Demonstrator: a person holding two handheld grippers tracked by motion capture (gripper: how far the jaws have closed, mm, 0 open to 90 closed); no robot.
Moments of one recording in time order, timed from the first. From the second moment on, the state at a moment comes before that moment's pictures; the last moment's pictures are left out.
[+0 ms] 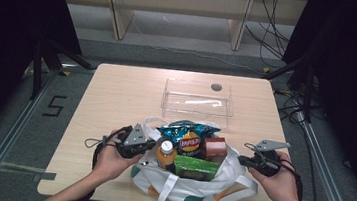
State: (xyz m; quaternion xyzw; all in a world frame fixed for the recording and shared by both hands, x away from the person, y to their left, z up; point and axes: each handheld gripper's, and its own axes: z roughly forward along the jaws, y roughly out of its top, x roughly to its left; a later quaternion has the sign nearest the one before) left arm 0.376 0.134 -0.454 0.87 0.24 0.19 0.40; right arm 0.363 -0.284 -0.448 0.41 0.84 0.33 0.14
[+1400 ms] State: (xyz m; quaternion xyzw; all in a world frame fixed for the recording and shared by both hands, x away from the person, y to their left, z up) left arm 0.363 0.163 -0.428 0.77 0.29 0.17 0.54; right arm 0.374 -0.275 -0.366 0.38 0.76 0.50 0.18
